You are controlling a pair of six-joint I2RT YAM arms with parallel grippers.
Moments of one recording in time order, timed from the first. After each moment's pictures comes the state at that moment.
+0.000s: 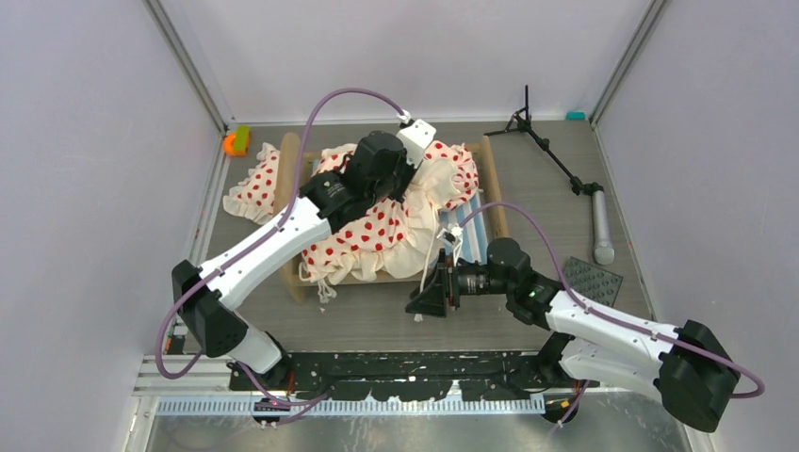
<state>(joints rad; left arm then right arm) -0.81 1.52 1.55 -0.51 -0.23 0.07 0.82 0.98 0.44 0.39 -0.72 0.63</state>
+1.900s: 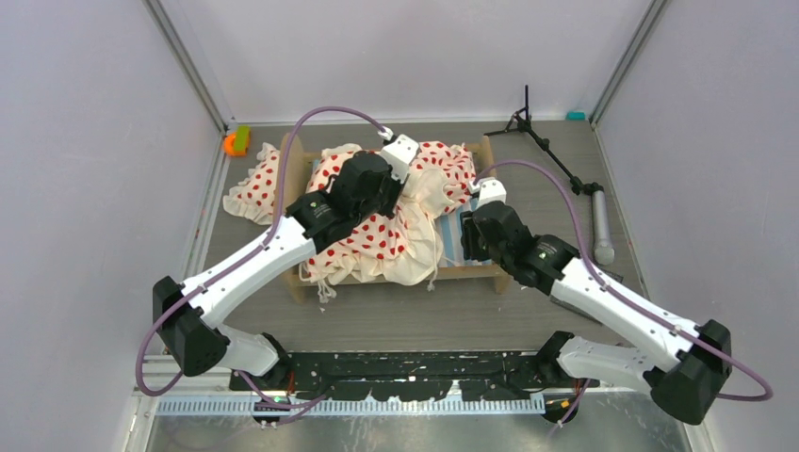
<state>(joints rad) -0.81 1.38 1.34 -0.42 -0.23 0.00 0.80 1.01 0.90 -0.58 0.38 0.37</state>
